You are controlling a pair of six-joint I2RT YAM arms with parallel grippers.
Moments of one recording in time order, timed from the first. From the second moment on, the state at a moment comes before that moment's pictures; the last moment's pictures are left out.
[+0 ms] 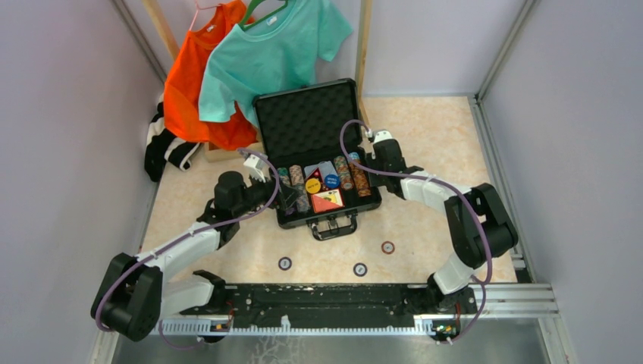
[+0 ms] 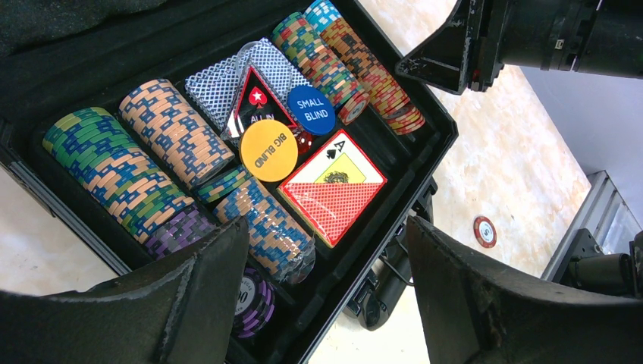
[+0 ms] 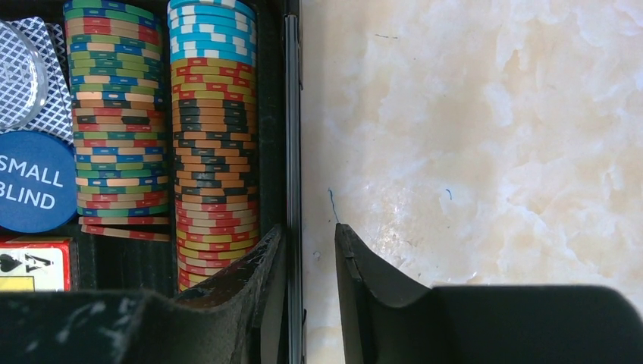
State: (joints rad) left arm -0.44 1.13 0.43 0.44 0.35 -0.43; right arm 0.43 1.61 0.89 -0.03 0.15 0.12
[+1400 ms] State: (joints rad) left arm -0.44 1.13 0.43 0.44 0.35 -0.43; right arm 0.42 1.52 0.80 -0.02 0.08 0.21
